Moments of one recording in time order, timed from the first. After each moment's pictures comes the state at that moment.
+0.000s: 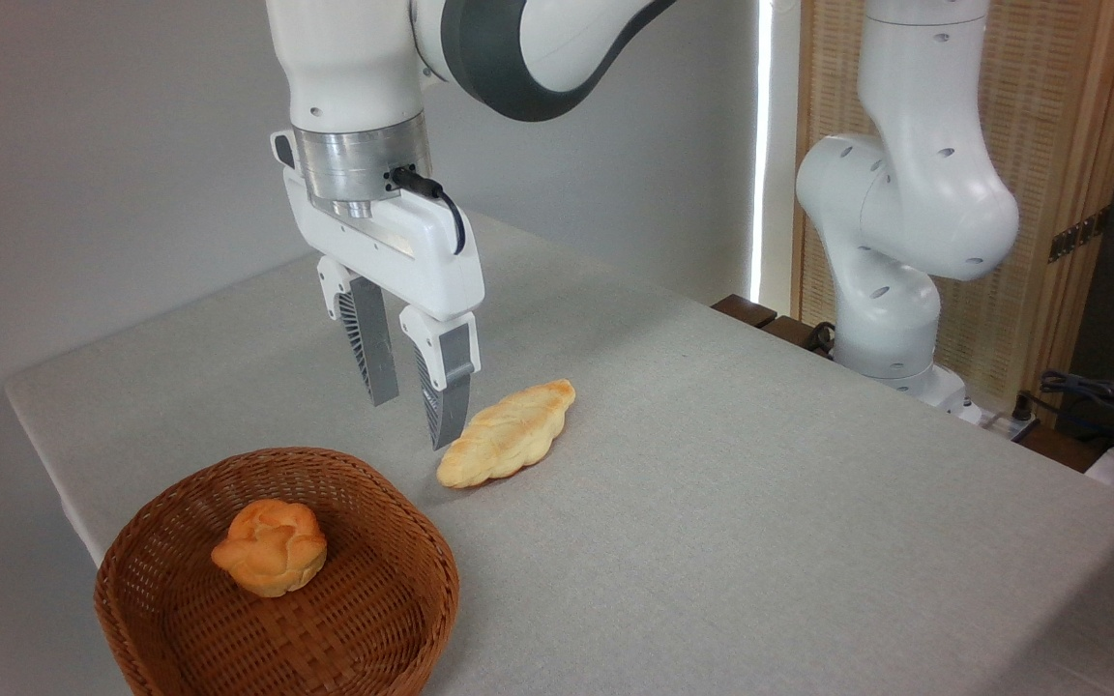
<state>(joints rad) -0.17 -0.03 0.05 -1.87 -0.02 1.91 0.62</state>
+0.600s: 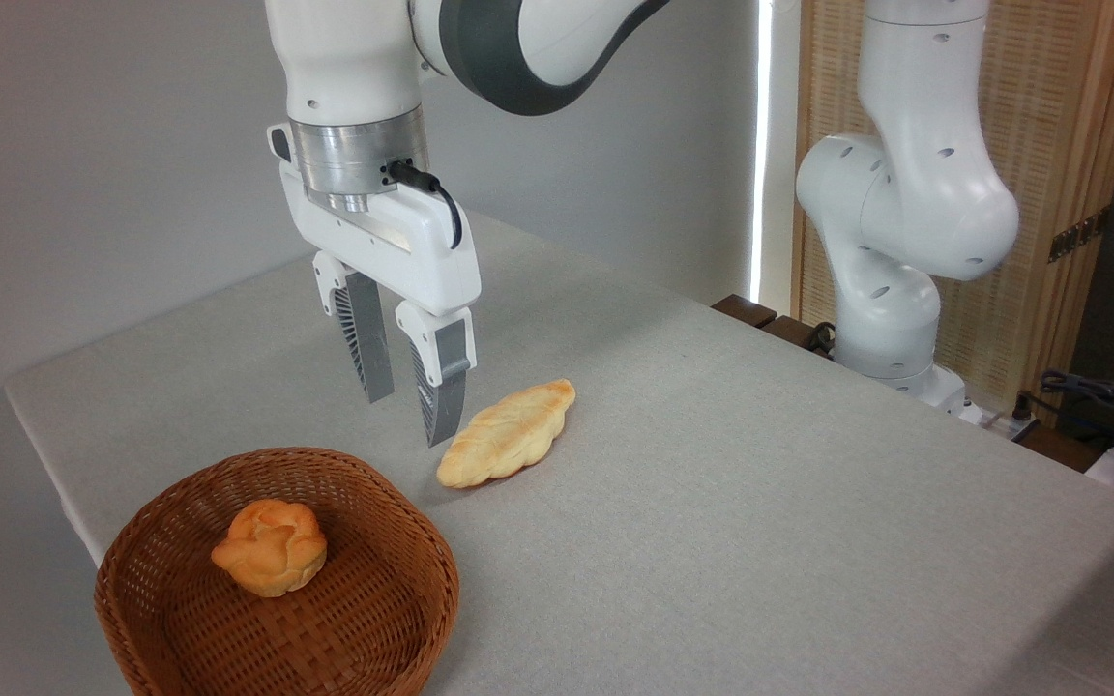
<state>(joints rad) -0.17 -0.03 0.05 -1.86 -0.02 1.91 0.62</state>
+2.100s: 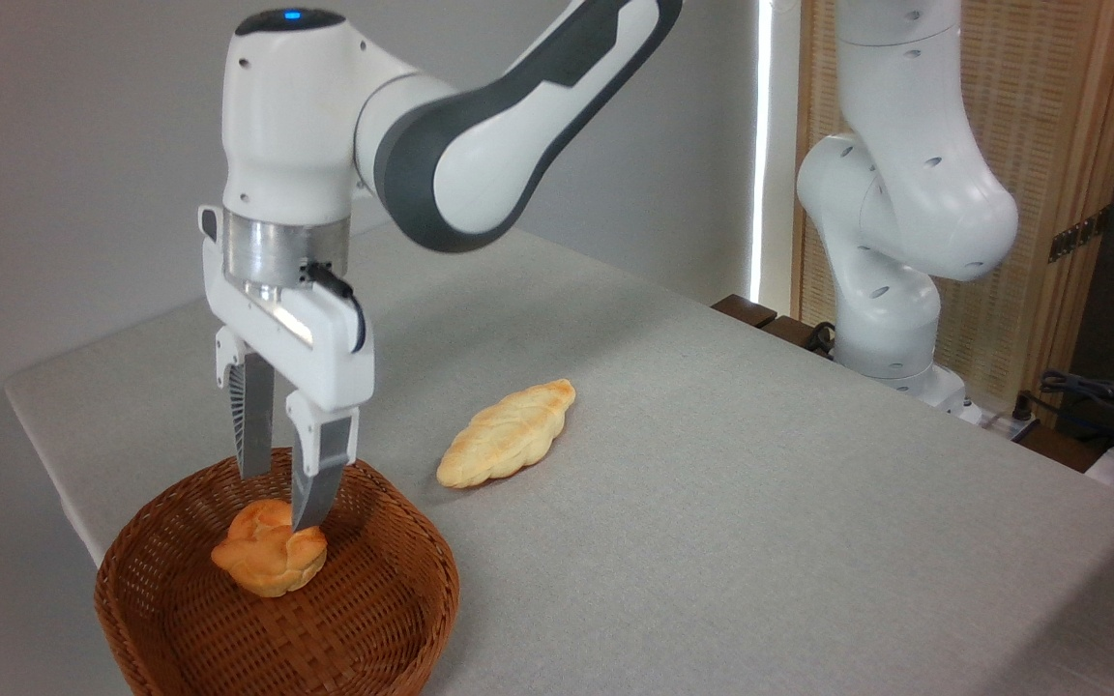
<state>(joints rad) -0.19 0.16 0.00 -1.86 -0.02 2.34 0.55</state>
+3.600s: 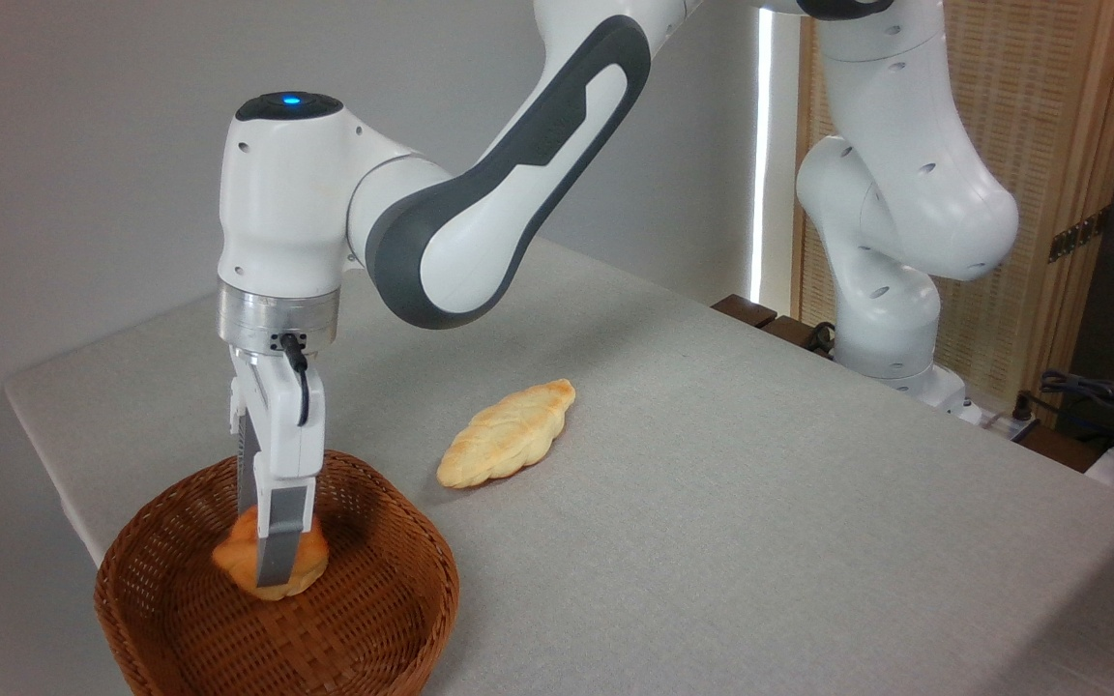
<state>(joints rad) -0.18 0.26 -0.02 -1.86 -0.02 2.47 0.83</state>
